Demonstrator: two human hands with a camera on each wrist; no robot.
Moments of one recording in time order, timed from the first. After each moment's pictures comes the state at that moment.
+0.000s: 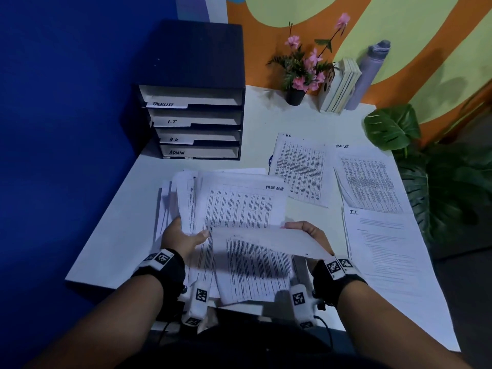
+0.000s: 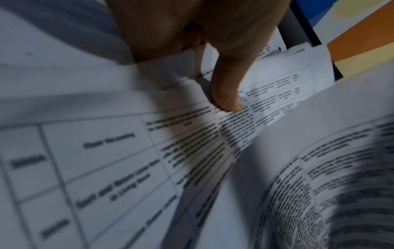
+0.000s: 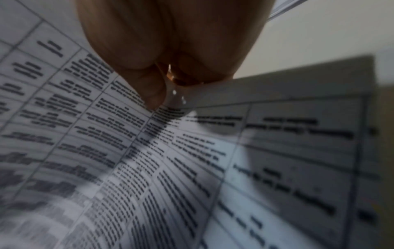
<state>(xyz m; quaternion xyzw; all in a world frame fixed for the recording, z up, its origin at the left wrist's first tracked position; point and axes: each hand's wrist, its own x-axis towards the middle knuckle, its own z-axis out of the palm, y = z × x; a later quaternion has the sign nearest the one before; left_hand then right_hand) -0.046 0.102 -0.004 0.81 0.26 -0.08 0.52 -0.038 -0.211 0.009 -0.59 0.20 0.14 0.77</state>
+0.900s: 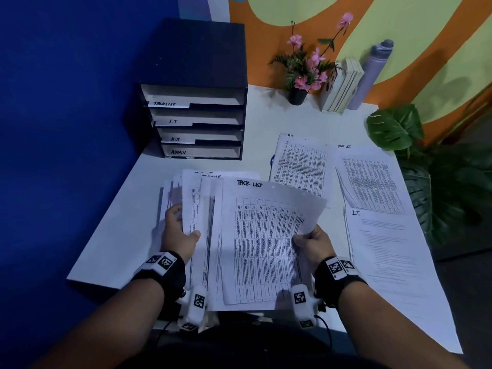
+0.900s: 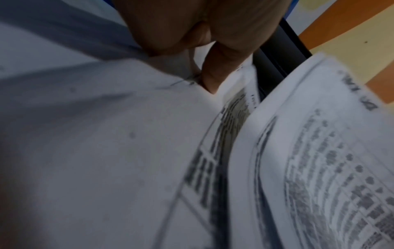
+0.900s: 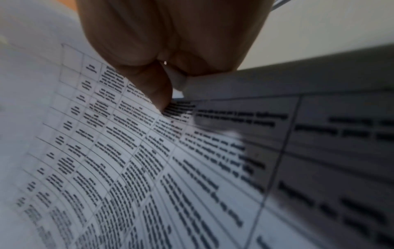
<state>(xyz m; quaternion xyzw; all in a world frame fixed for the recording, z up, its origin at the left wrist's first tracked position) -0.052 0.098 0.005 0.78 0.24 0.01 0.58 -0.044 -0.207 0.007 -0.71 0.26 0.11 0.64</state>
